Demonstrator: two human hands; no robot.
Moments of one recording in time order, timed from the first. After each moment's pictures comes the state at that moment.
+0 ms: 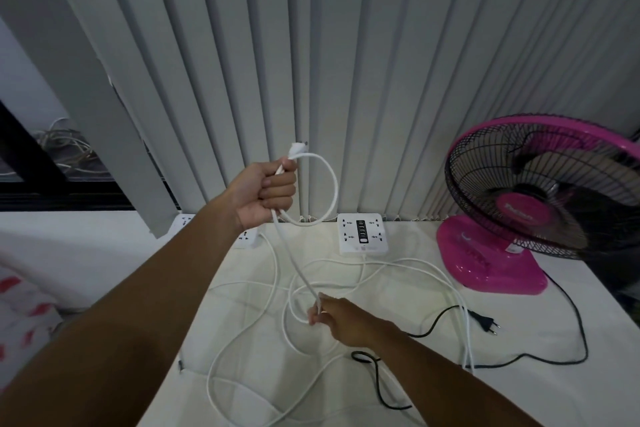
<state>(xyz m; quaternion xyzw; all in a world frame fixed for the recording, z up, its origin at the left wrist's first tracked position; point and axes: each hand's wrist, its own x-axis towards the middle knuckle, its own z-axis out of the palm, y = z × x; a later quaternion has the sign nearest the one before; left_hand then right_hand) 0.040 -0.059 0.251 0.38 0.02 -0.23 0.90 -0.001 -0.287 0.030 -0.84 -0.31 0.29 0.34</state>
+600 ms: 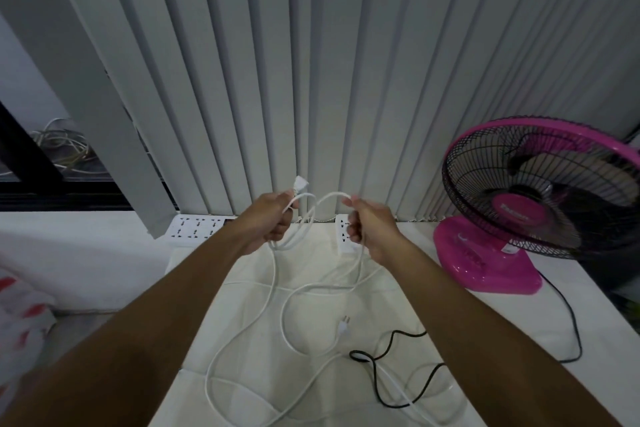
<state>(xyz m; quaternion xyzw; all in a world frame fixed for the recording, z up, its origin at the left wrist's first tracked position) 0.023 -0.077 0.210 0.68 0.16 -0.10 0.70 0.080 -0.278 0.181 -0.67 0.09 0.18 0.72</state>
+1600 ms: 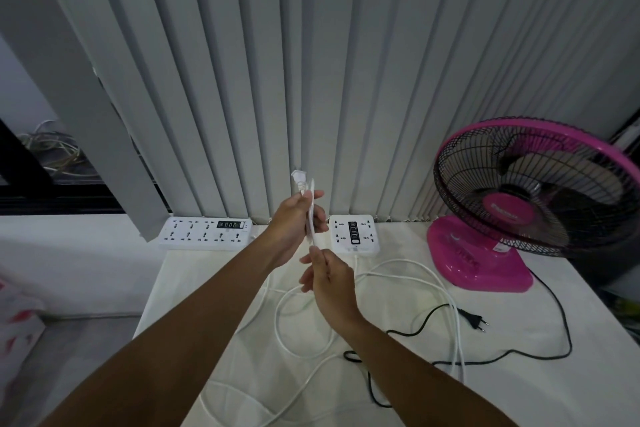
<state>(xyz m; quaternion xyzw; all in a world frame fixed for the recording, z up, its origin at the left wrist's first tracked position) 0.029 -0.134 0.202 0.61 0.13 -0.03 0.78 -0.023 -0.249 0.120 -0.75 -0.05 0.07 0.66</state>
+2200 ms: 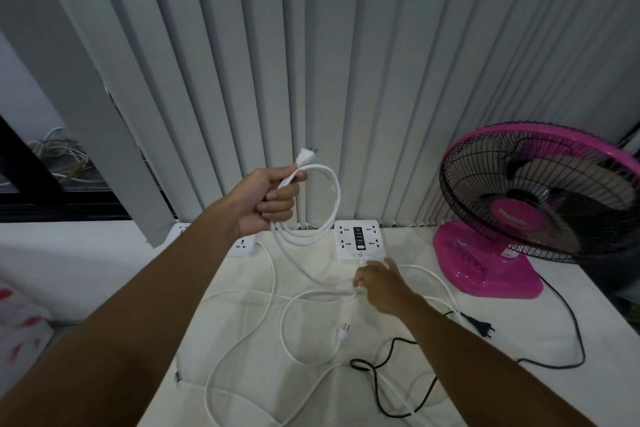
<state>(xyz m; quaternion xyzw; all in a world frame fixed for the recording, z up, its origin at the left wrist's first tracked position) 0.035 -0.066 0.267 0.49 0.00 -0.23 0.84 0.067 -0.340 0.066 -0.95 -0.27 0.13 0.05</state>
